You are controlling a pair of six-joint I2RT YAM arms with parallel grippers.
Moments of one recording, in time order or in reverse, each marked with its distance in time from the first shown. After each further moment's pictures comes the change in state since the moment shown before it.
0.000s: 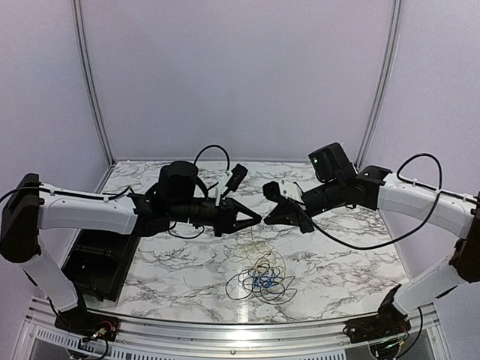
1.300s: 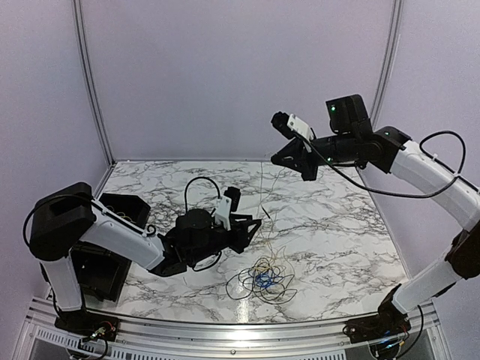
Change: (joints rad) left arm -0.163 0.233 -0.167 0.543 -0.769 -0.020; right arm -0.067 0.037 0.360 -0.084 0.205 0.257
